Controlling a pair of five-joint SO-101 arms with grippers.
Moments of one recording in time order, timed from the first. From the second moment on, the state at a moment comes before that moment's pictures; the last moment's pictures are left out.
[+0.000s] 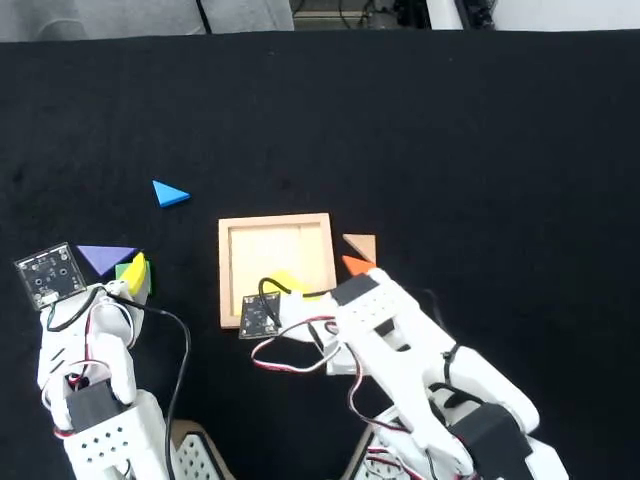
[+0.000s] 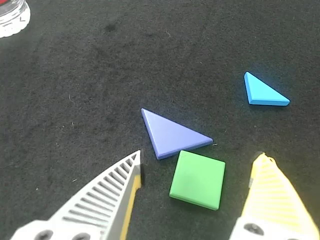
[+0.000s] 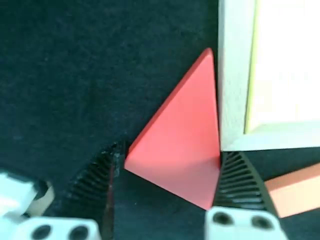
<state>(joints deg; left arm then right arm) -30.1 -103.7 96.2 50.1 -0.9 -31.8 -20.5 61.7 62.3 57.1</state>
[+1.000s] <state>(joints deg) -30.1 -103.7 96.2 50.1 -0.9 -34.5 -18.7 28.9 76.1 70.8</state>
